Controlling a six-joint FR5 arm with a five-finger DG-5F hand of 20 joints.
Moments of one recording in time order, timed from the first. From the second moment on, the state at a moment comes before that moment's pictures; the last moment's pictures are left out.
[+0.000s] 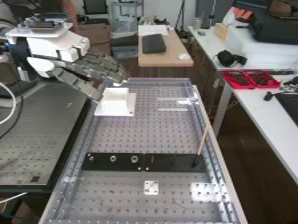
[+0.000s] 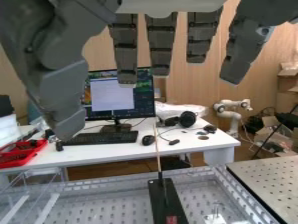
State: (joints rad) arm 1.41 -1.42 -2.04 -2.94 -1.61 -0.72
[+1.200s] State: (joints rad) arm 1.26 -1.52 -2.20 -2.68 -1.85 -0.77
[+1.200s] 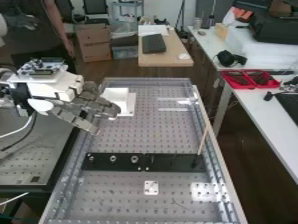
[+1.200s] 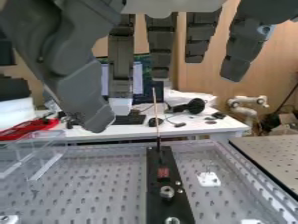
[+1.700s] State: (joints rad) arm 1.16 -1.64 -2.21 -2.52 -2.01 -0.83
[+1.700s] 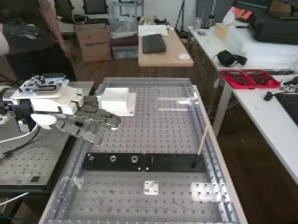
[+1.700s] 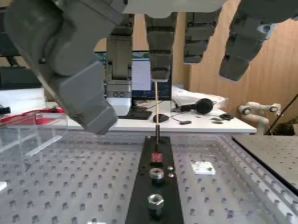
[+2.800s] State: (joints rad) arm 1.08 -1.86 -2.22 -2.33 -2.07 -0.83
